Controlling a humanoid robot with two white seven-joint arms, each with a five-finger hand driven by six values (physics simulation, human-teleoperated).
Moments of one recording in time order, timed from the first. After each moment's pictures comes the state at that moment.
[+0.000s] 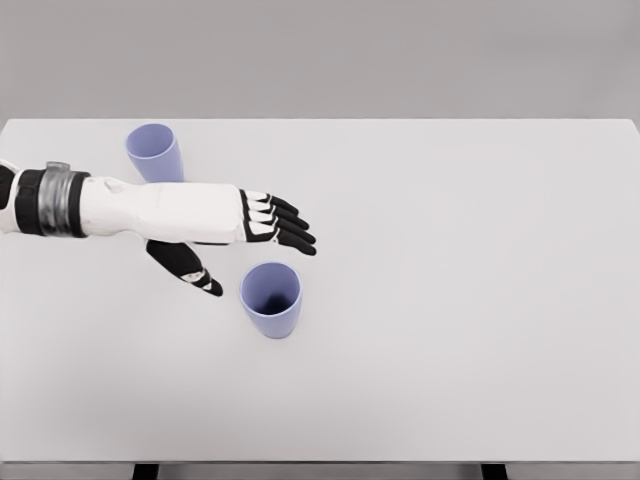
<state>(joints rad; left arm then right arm) -0.89 0.91 -0.95 -1.75 0.17 -0.61 -0.60 -0.02 0.00 -0.08 0.15 0.07 -0.20 0.25</state>
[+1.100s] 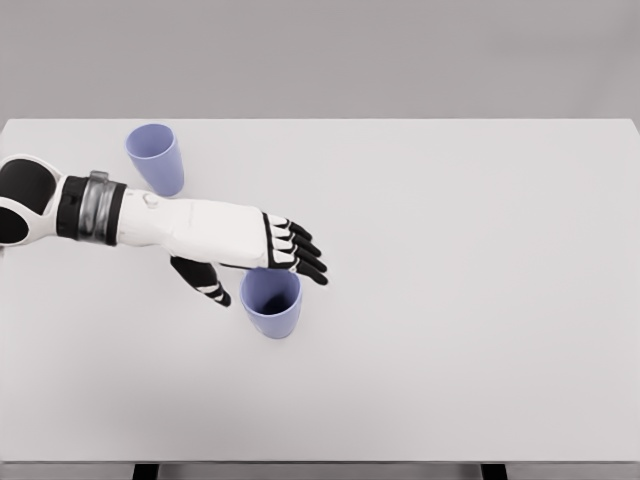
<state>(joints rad) -1.00 0.87 -1.11 -1.72 0.05 -0.61 -0.60 -0.01 0.00 -0.08 0.15 0.07 -0.20 0.25</state>
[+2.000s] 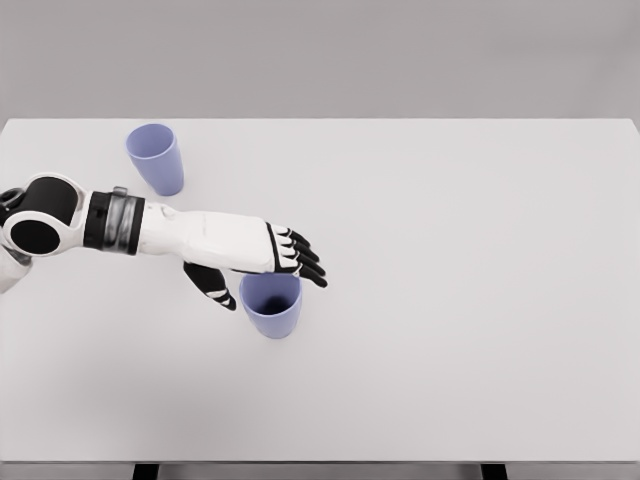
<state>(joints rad) -0.92 0.80 -1.10 -1.63 -0.03 -0.61 -0.59 -0.01 0.00 -0.08 0.15 0.07 -0.20 0.25</state>
